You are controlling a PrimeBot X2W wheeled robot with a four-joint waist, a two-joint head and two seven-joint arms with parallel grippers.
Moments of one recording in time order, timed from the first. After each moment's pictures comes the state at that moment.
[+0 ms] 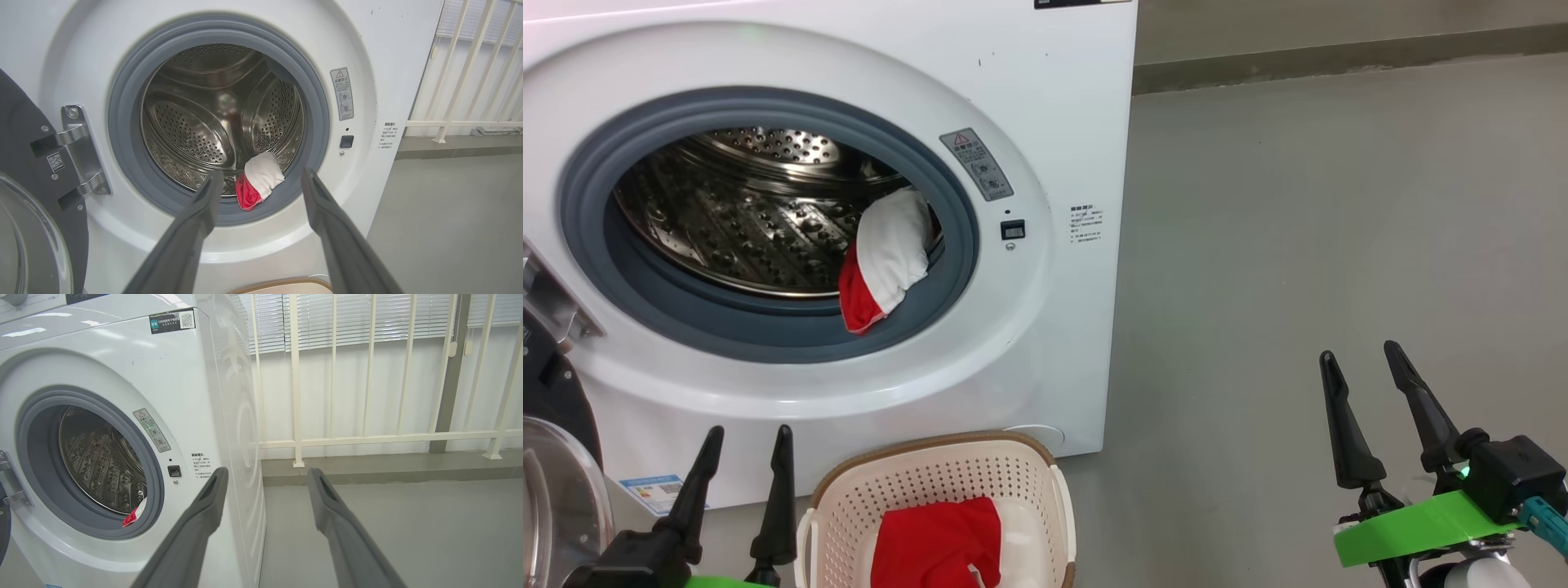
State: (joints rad) left arm -0.04 0.08 0.09 0.18 -0.19 -0.13 -0.25; right arm -0.02 -0.05 -0.02 0.10 0.27 0.12 -0.26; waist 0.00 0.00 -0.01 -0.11
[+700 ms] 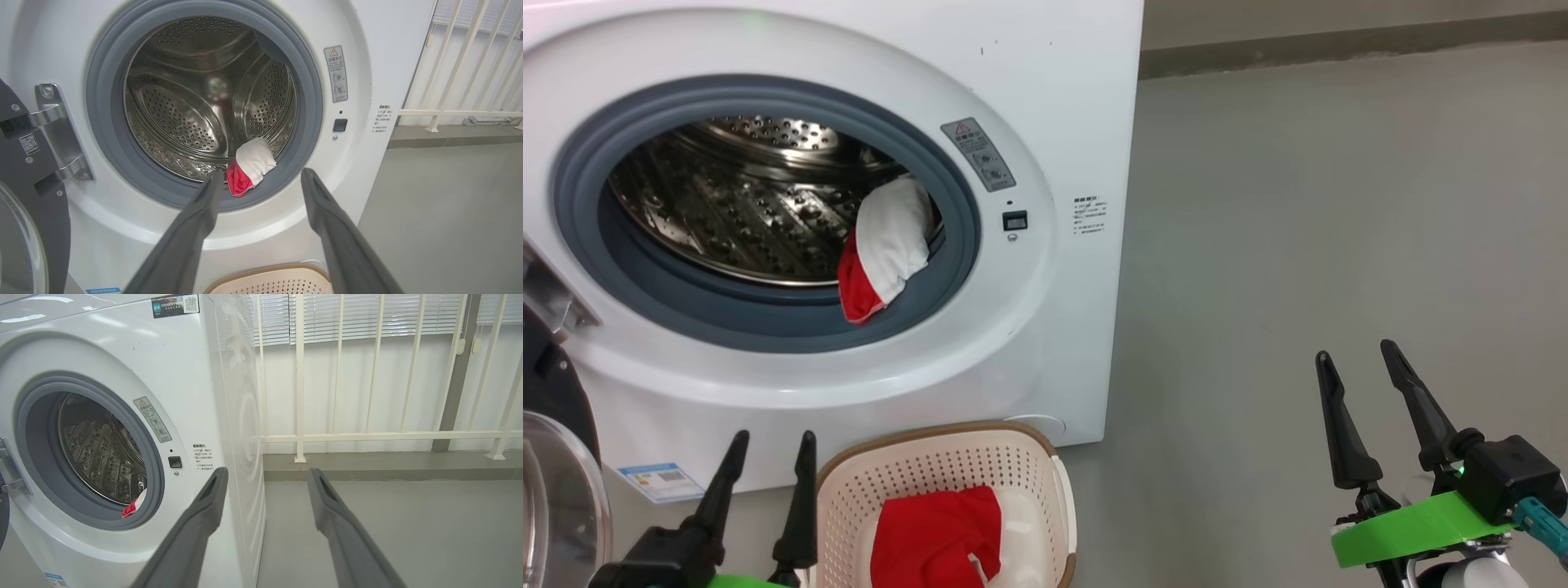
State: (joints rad) left arm -0.04 0.08 0.05 0.20 -0.19 -0.13 -0.25; right arm -0.02 -0.05 -0.02 0.10 0.25 0.12 -0.26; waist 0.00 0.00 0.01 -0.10
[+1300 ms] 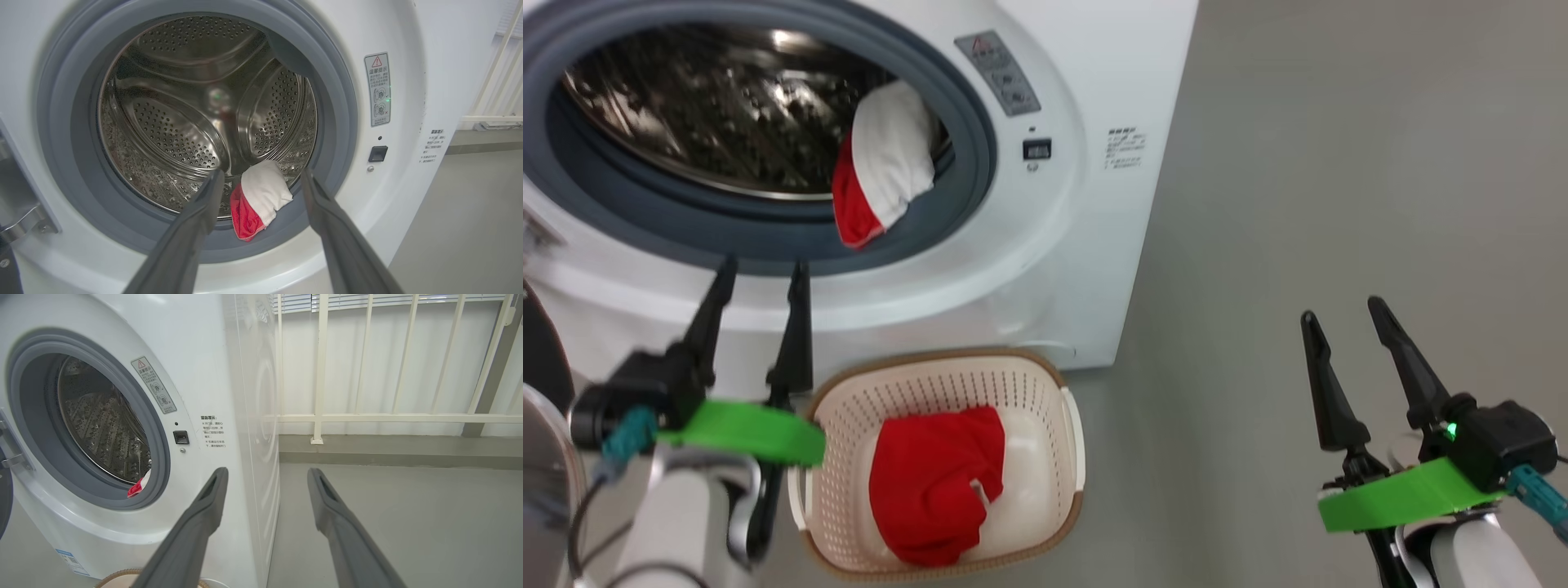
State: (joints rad) left arm -0.40 0.09 0.01 0.37 -0.19 -0.13 -0.25; right arm -0.08 -0.05 0.01 0.07 0.24 0.12 -0.26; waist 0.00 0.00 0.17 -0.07
